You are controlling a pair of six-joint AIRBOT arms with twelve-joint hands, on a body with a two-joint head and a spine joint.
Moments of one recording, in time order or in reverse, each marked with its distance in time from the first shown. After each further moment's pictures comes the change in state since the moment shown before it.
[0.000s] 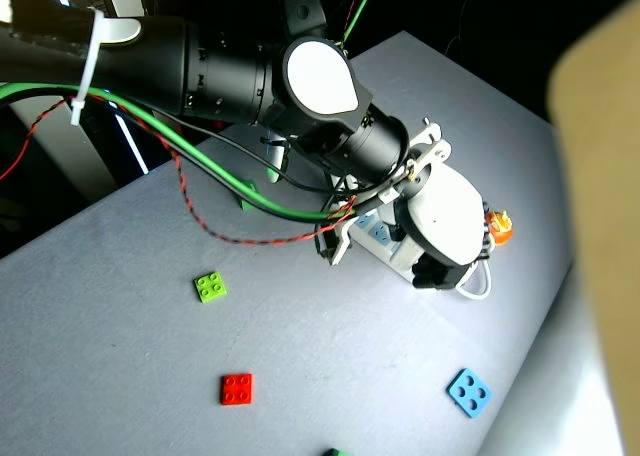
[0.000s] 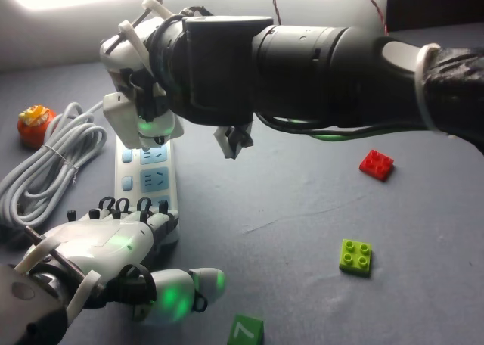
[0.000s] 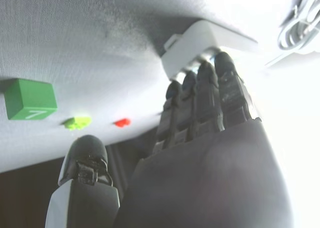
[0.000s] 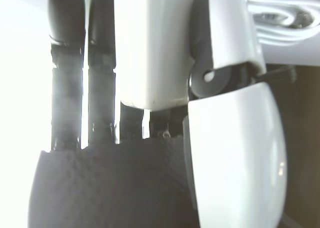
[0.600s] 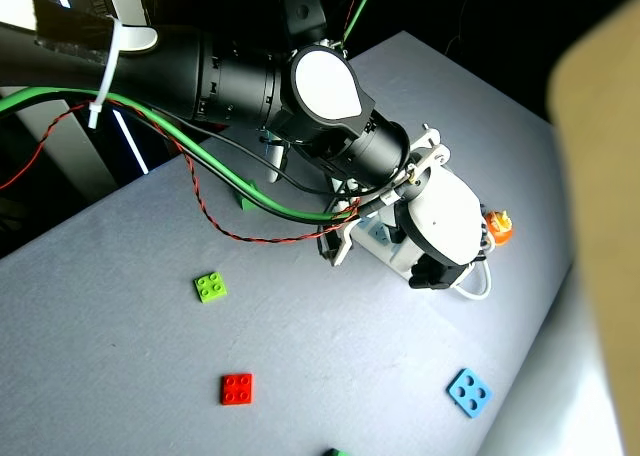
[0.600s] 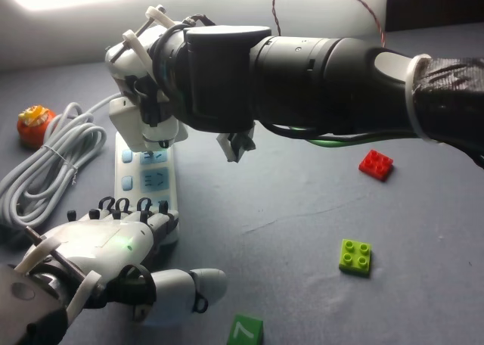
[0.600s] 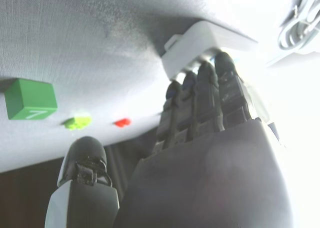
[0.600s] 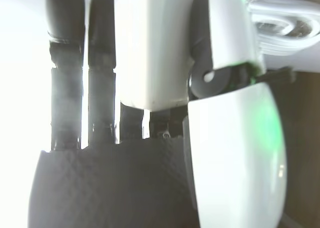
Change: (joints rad) left arm 0.000 0.000 -0.001 0.000 -0.001 0.002; right arm -0.019 -0.014 0.031 -0.017 0.010 0.014
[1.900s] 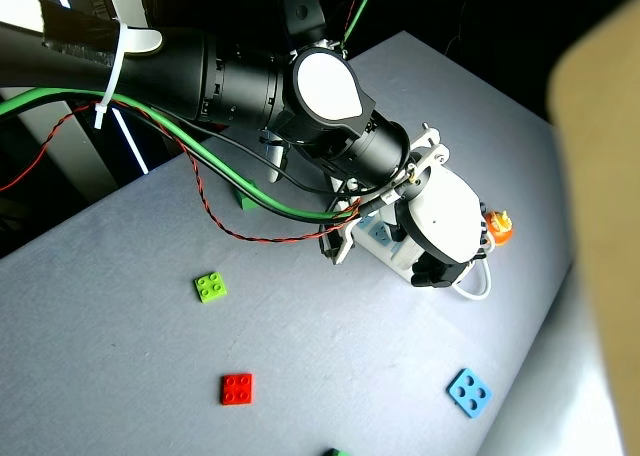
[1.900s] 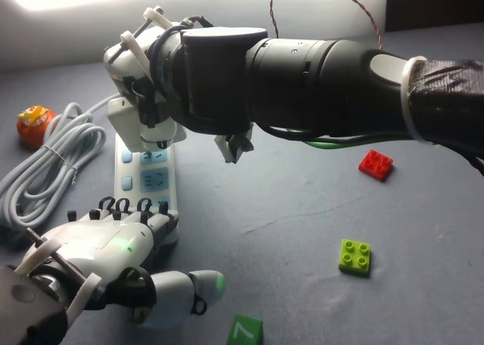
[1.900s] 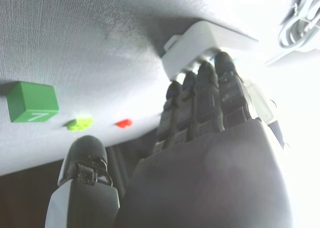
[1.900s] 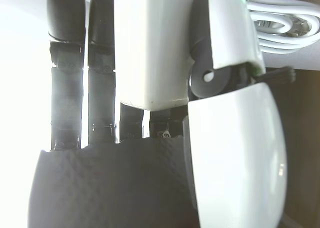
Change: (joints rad) left arm 0.006 -0.002 0.000 0.008 -0.003 0.008; right arm -0.001 -0.011 0.002 -0.006 -0.006 0.006
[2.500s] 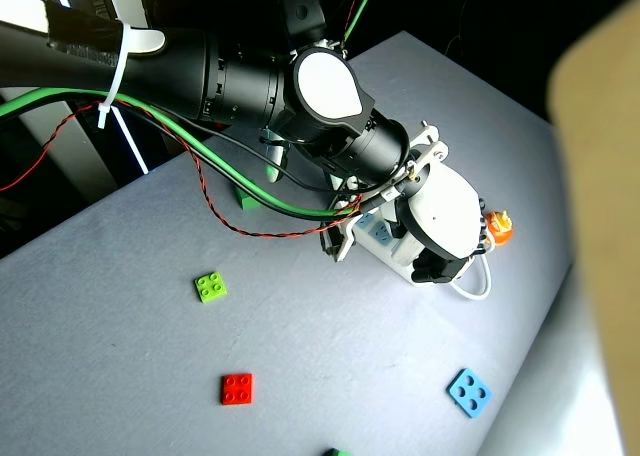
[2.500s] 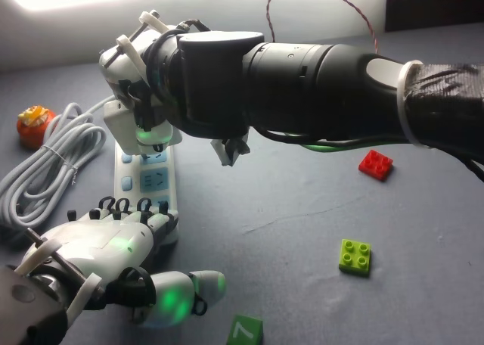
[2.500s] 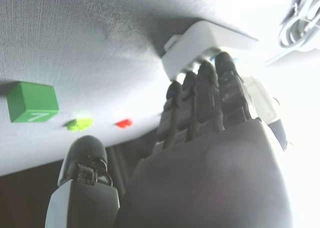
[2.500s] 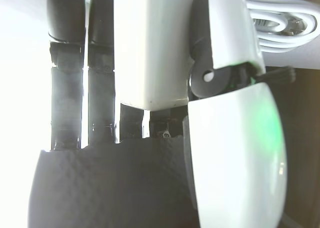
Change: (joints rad) left arm 0.000 0.000 0.000 0.000 0.003 0.003; right arm -0.006 -0.006 0.000 -0.007 0.009 0.005
